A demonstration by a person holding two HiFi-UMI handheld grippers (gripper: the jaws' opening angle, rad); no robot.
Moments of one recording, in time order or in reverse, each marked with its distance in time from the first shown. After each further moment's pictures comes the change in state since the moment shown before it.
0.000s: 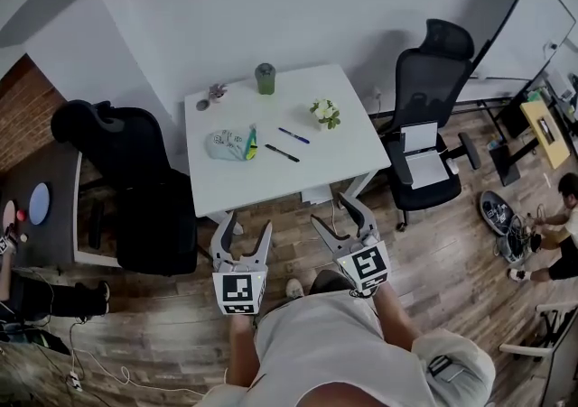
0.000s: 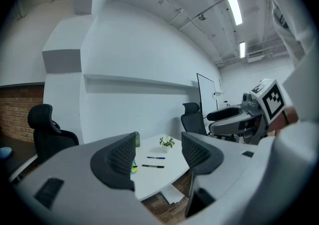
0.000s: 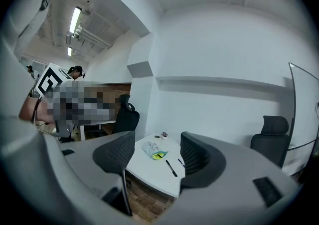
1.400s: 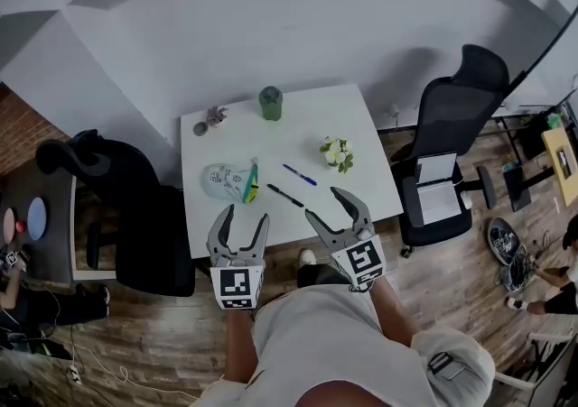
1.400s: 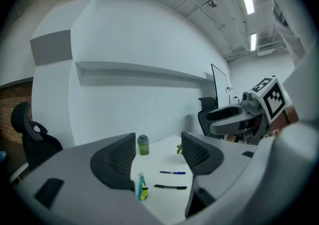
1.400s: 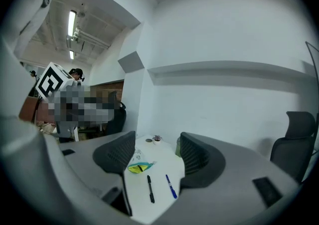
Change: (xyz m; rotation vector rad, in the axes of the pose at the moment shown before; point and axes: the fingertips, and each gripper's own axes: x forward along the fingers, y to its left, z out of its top) left arm 0.190 0.073 0.011 -0.004 0.055 0.073; right arm 0.170 -0.128 -0.002 0.015 0.005 0.097
